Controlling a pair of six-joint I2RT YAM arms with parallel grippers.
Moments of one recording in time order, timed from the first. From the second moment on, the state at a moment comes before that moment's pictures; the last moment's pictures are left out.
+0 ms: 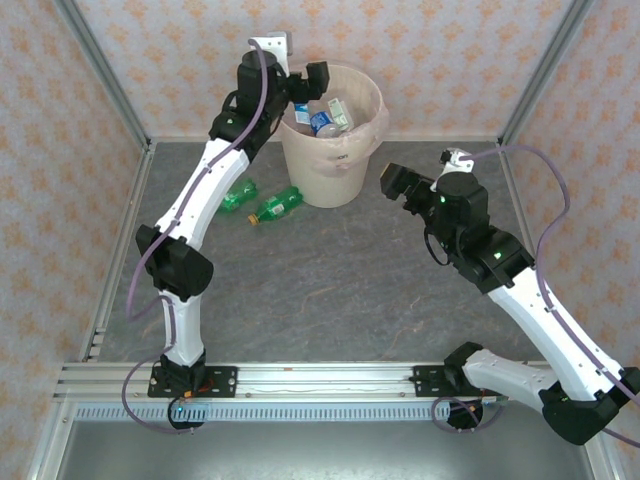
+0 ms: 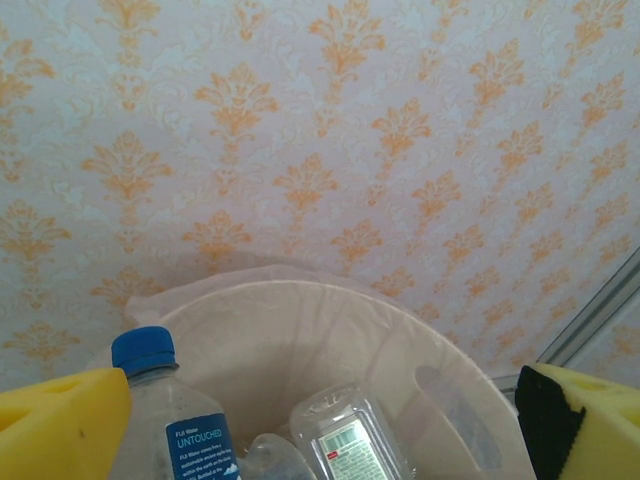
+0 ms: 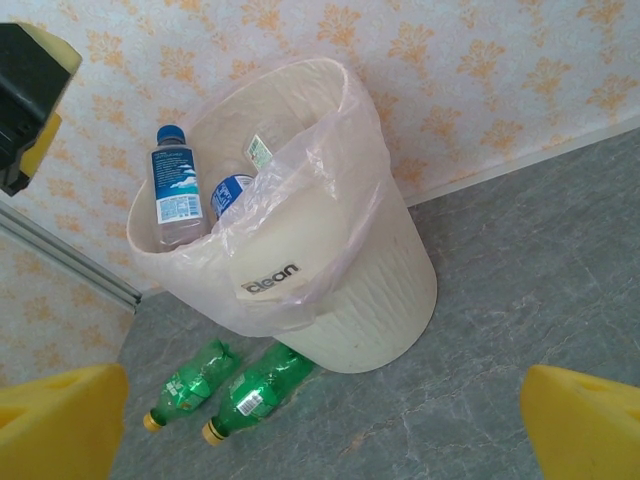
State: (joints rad) left arm -0.35 2.01 2.23 -0.35 -0.07 -0.30; right arm 0.59 1.00 1.22 -0.53 0.33 0.65
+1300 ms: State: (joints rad) left arm -0.26 1.56 1.82 -0.42 -0.04 -0.36; right arm 0.60 1.08 1.21 -0.45 0.22 0.65
